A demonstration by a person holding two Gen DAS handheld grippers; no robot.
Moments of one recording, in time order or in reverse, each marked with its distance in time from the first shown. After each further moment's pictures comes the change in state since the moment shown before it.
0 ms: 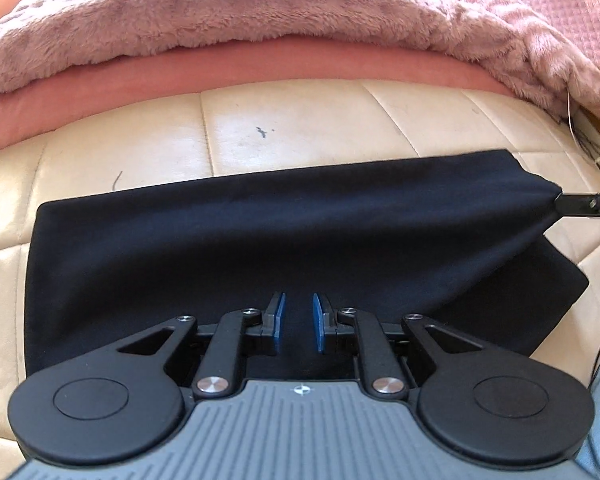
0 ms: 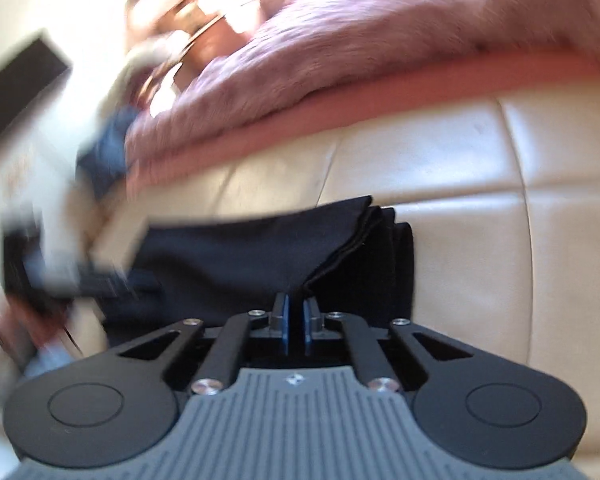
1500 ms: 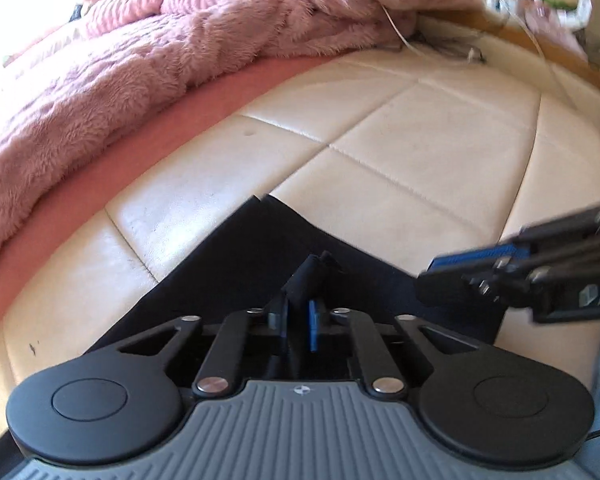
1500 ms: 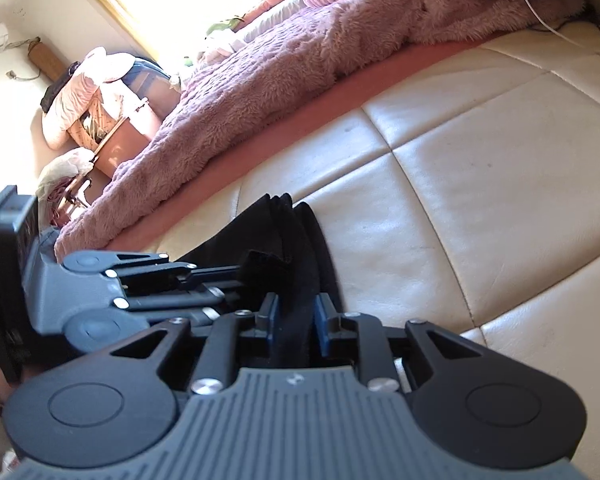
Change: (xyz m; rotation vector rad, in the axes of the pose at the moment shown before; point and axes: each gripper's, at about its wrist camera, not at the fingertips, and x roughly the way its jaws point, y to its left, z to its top) left arm 0.061 -0.214 0.037 0.571 -0.112 -0.096; right arm -0.035 0.011 -0.096 0.158 -0.300 -0.249
